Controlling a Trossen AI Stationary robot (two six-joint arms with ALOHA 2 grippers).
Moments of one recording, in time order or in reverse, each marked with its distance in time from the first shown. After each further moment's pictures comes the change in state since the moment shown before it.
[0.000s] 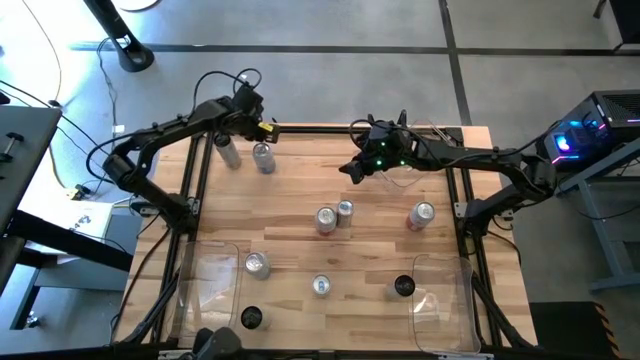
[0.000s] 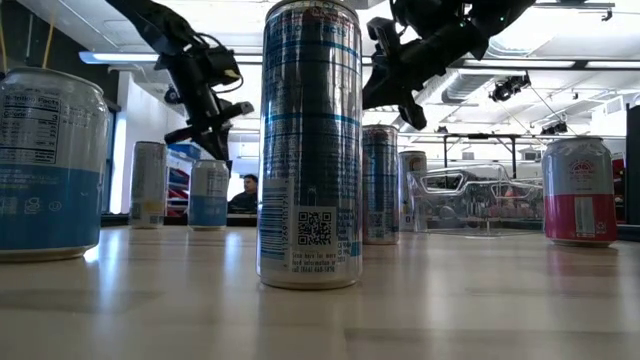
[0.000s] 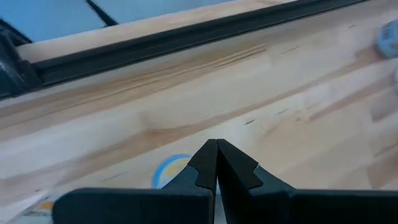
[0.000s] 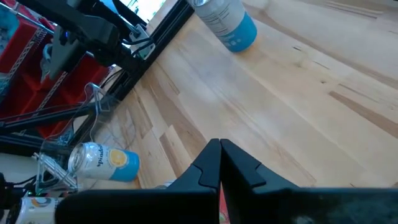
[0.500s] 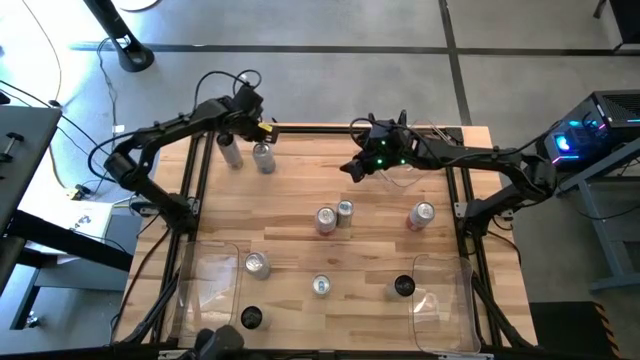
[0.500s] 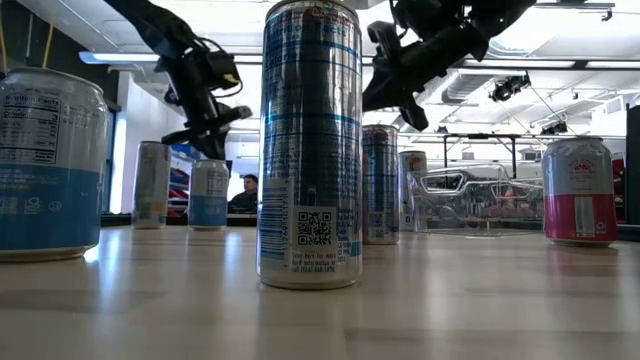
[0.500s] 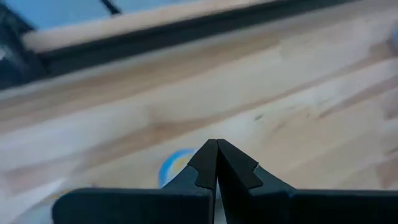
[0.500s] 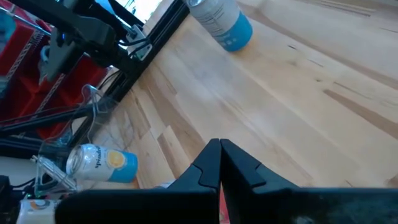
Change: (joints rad) left arm 0.006 0.028 0.002 -0.003 0.007 -0.008; right arm -0.009 0.000 0.000 -0.008 -0.005 0.009
